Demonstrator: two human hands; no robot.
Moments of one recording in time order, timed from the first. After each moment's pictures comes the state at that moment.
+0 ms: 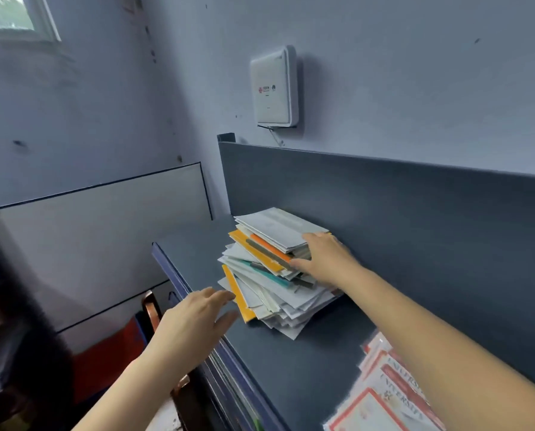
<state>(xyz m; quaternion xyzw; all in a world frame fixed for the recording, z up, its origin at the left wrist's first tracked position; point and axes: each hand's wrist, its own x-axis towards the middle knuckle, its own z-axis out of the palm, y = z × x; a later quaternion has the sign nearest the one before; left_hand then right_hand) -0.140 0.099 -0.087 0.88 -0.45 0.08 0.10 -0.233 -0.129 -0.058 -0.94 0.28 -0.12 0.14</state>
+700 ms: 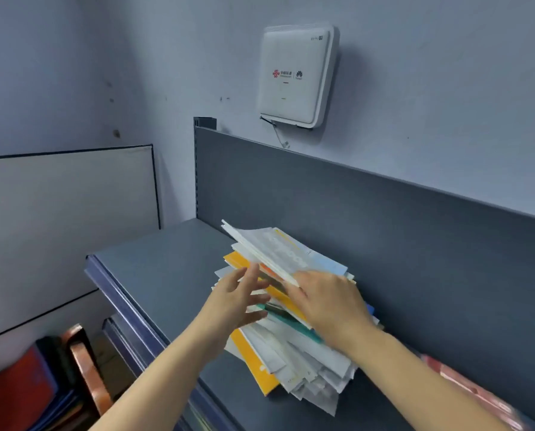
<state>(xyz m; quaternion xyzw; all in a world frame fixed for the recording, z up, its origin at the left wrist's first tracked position) -0.007 0.001 -0.094 0.61 -0.29 -0.40 0.62 -0.146 -0.088 -0.060 -0.95 0.27 -0.15 -0.05</state>
